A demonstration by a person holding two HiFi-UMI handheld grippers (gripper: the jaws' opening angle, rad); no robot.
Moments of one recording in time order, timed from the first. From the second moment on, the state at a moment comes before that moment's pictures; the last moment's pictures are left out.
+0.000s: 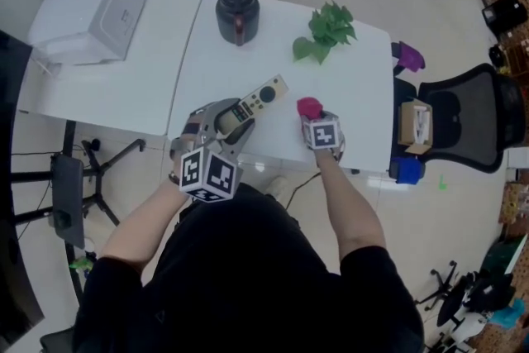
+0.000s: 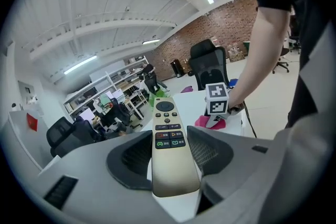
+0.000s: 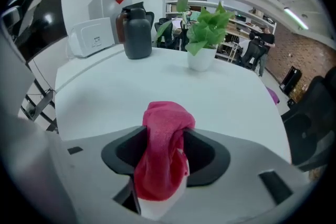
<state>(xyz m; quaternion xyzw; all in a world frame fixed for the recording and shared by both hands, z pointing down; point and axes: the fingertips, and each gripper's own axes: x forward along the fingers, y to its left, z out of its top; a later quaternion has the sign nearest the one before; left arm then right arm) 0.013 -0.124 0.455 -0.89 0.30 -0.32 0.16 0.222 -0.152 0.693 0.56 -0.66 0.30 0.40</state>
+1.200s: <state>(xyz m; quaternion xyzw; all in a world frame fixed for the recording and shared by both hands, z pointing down) 0.023 -0.141 0.428 -0.86 0.27 -0.33 0.28 -0.006 -0.103 0.390 0.25 -0.90 -0.07 0.35</state>
